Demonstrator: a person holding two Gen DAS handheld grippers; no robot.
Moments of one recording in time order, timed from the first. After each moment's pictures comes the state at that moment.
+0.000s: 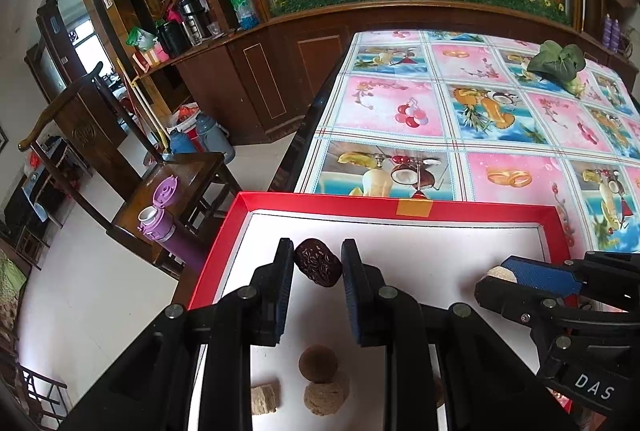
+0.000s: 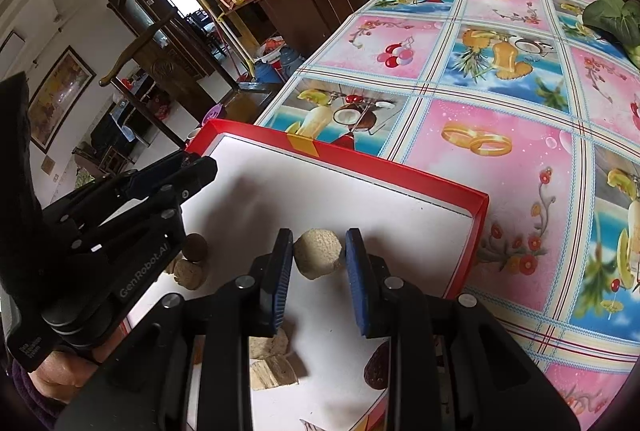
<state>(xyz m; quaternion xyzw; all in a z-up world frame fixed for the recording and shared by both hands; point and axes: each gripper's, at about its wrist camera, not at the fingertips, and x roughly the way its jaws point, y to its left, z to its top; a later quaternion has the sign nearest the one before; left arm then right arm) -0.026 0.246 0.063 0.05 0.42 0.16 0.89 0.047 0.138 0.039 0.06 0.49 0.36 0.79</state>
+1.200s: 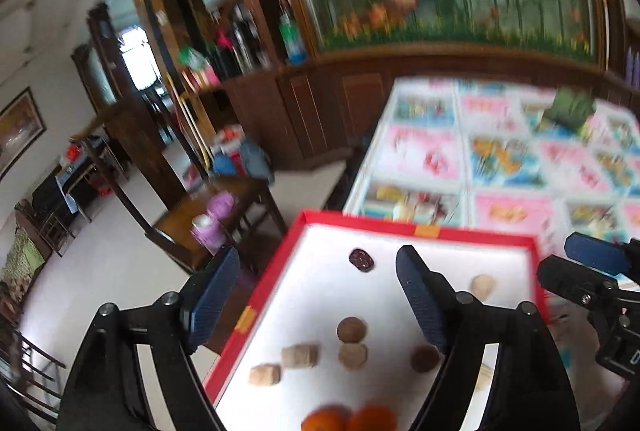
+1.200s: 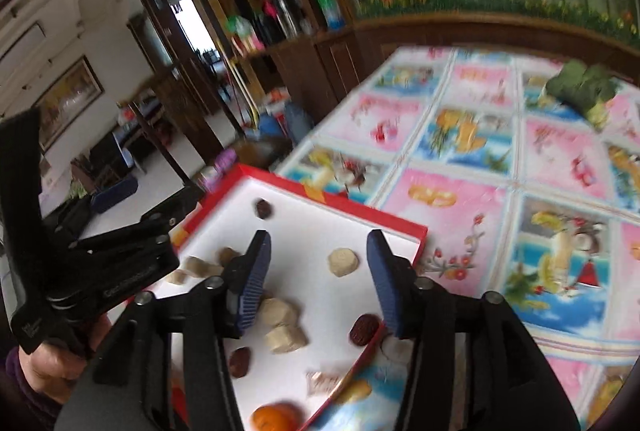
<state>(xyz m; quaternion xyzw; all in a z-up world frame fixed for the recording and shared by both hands) -0.101 0.222 0.127 0.05 0.33 0.23 0.91 -0.011 0.083 0.112 0.06 0.37 0.36 0.85</state>
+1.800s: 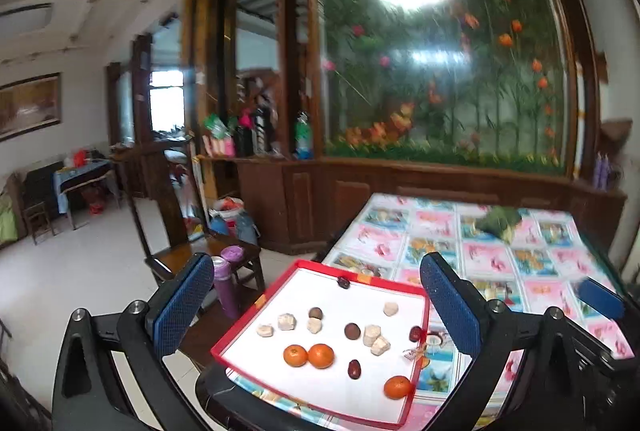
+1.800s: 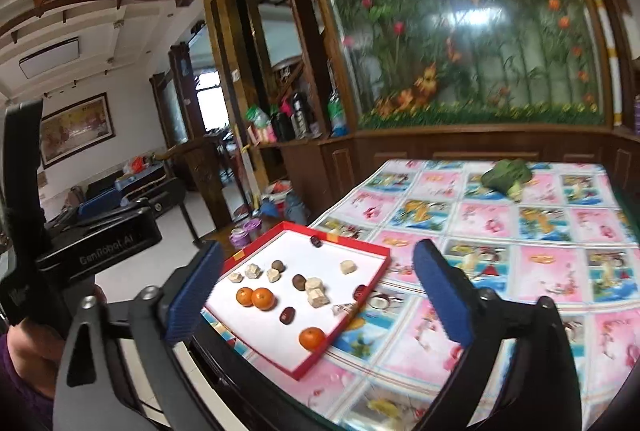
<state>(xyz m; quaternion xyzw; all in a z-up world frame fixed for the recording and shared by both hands) -0.271 0.148 0.207 -0.02 0.13 0.24 0.96 -0.212 -0.028 0.191 0.07 0.18 0.34 0.92</state>
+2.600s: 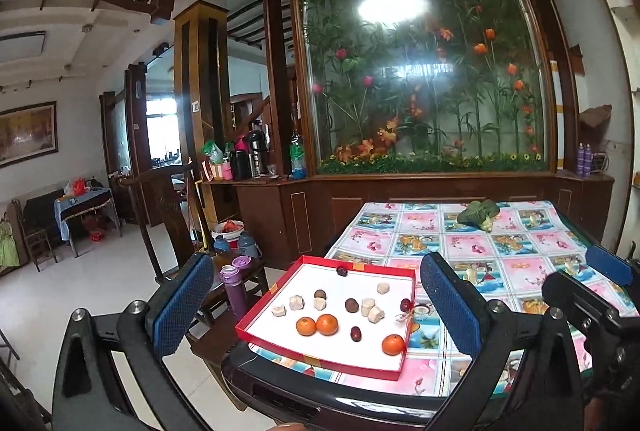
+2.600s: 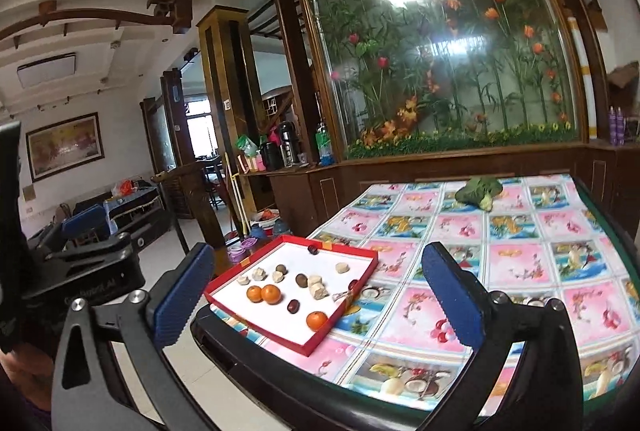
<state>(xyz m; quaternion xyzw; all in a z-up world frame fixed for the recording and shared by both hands) -0.345 0.117 0.200 0.03 0.12 0.21 0.97 -0.285 -0.055 0.192 0.08 0.13 0.31 0.94</state>
